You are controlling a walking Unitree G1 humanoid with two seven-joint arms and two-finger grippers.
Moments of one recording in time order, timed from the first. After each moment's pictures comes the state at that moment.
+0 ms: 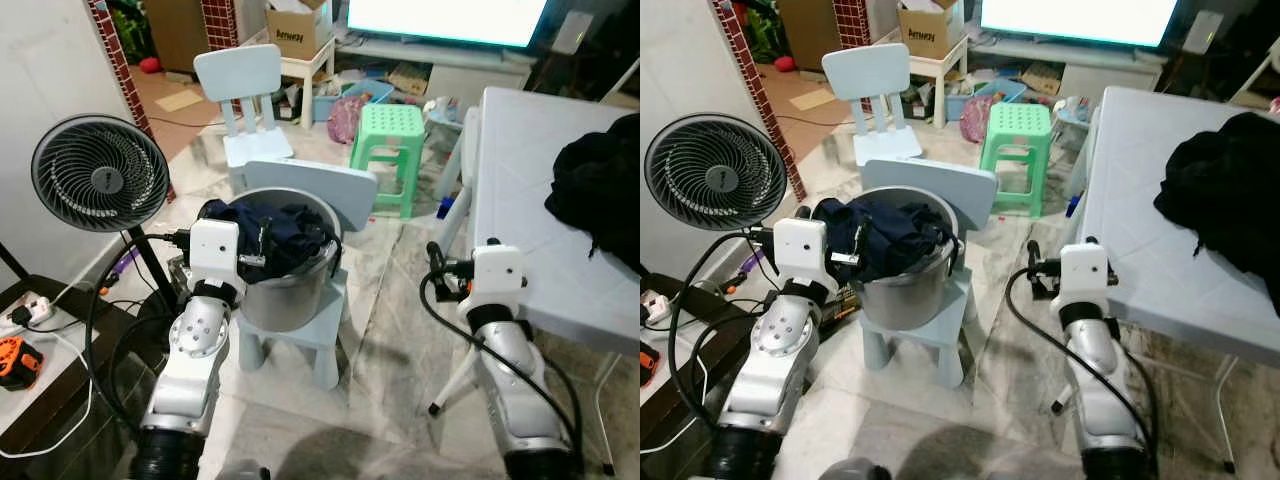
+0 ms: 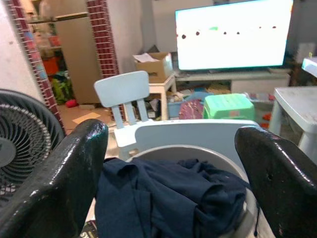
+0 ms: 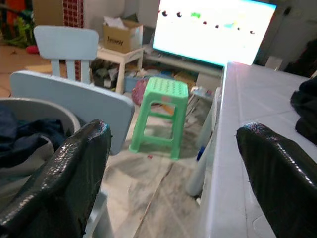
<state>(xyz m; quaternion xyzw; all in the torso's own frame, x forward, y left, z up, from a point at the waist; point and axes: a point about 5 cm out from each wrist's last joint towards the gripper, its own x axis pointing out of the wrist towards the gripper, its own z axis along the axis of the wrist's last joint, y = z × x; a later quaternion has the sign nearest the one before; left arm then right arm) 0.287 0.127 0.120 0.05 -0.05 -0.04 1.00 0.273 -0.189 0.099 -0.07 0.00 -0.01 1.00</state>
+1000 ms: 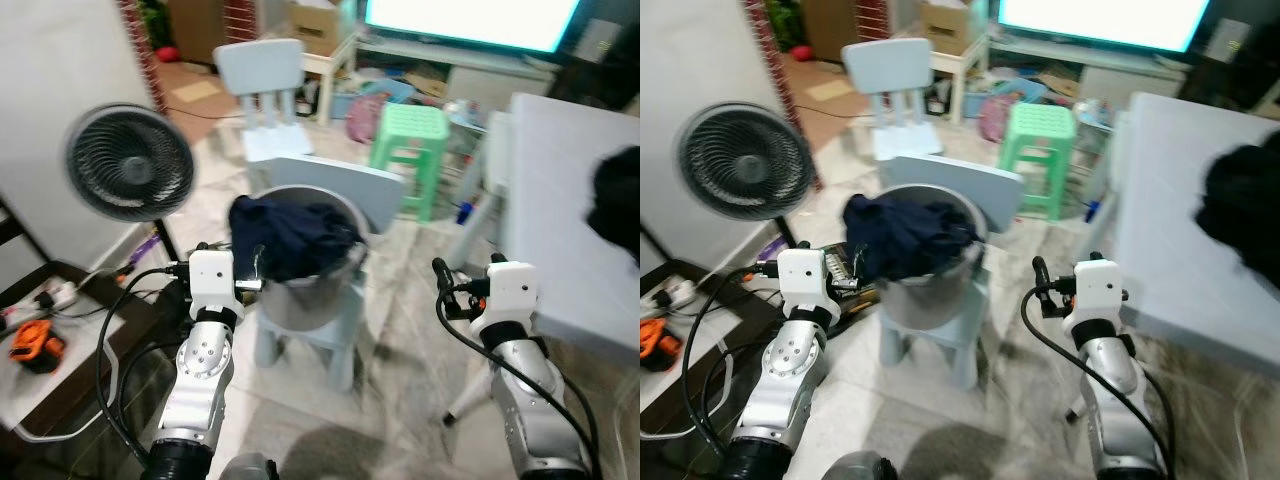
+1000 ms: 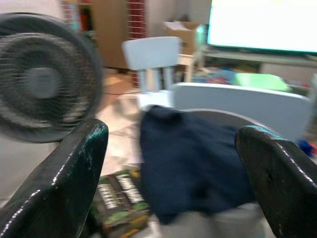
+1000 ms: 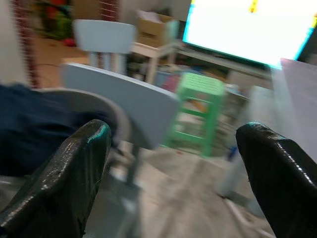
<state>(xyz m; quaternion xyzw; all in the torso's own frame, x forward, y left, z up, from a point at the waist) 0.276 0.139 0.080 0.02 0.00 0.00 1.00 0.258 -0.191 0.087 -0.05 0.01 0.03 1.00</state>
